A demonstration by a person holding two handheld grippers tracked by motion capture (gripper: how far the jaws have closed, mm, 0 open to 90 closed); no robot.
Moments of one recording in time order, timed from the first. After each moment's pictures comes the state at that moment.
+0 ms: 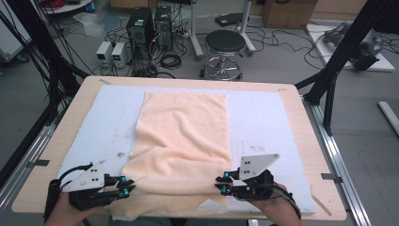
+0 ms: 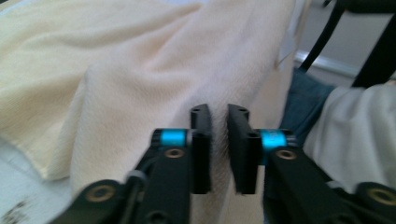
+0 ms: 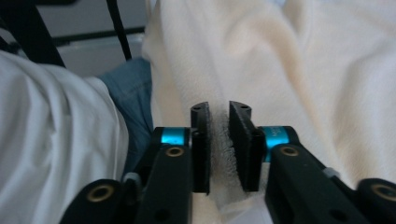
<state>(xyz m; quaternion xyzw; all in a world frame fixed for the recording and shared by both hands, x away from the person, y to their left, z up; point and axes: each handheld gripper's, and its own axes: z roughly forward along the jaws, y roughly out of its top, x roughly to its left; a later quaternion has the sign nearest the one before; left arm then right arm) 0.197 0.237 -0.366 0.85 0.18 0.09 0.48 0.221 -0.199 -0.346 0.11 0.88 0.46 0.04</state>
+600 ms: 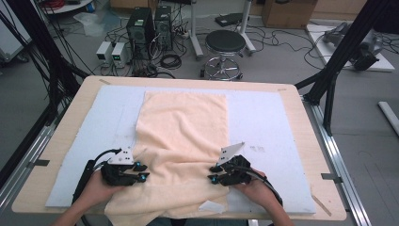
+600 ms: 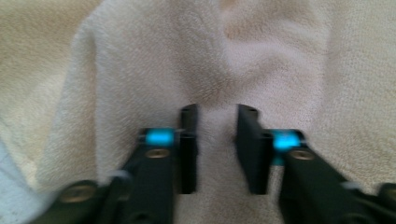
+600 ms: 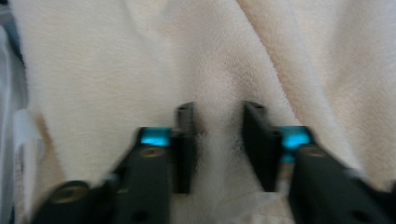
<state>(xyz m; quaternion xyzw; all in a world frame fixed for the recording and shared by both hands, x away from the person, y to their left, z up) 0.274 0.213 -0.436 0.89 0.23 0.07 0.39 0.291 -0.172 -0.428 0.15 0.92 0.36 0.02</state>
